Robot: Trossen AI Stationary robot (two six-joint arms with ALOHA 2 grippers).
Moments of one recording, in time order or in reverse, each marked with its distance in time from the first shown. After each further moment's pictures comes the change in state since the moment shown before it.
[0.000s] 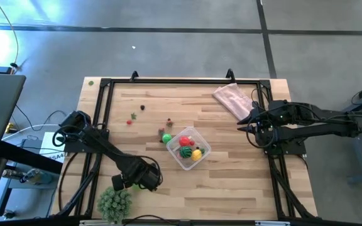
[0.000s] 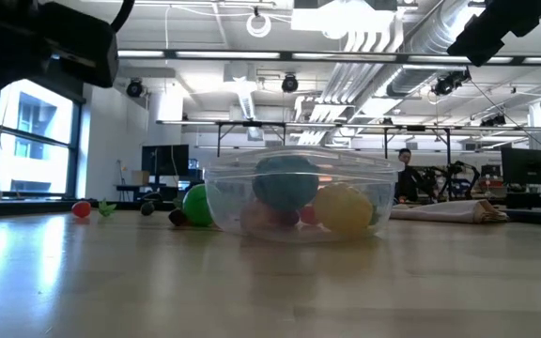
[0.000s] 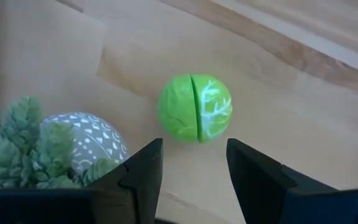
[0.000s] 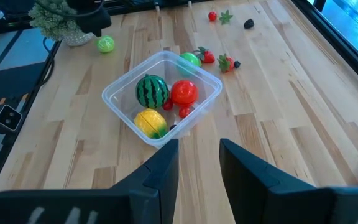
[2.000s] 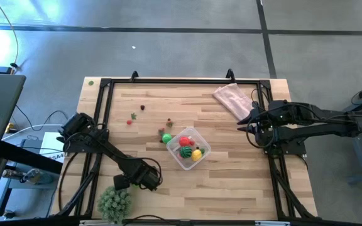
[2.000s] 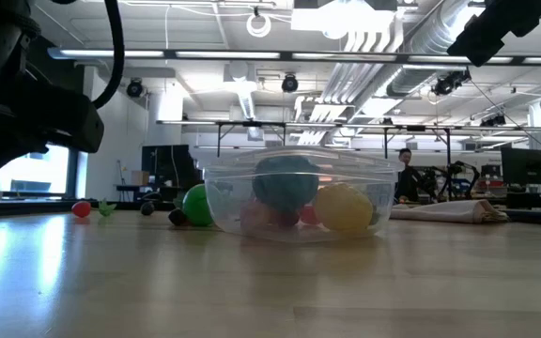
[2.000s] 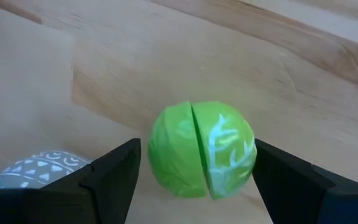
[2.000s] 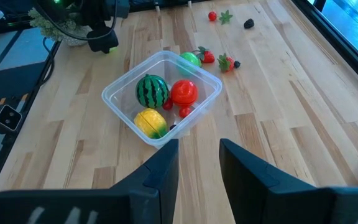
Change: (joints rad) left arm 0.000 0.044 -0.155 0.202 0.040 0.079; right arm 0.000 0.001 0.000 0.000 0.000 0.000
